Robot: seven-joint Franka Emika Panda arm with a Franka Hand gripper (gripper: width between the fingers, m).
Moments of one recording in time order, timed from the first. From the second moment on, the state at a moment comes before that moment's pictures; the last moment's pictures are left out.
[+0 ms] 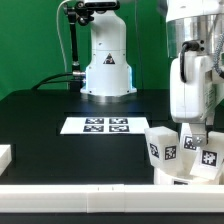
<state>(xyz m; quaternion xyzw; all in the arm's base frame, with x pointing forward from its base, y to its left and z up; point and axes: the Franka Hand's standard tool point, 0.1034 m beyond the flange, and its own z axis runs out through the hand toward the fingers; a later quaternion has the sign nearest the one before) 0.637 0.099 0.081 -0.50 0.86 0.00 0.08</state>
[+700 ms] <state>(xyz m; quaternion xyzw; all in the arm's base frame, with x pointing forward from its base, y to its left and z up) 0.632 0.106 0.079 -0.41 0.90 0.01 0.12</state>
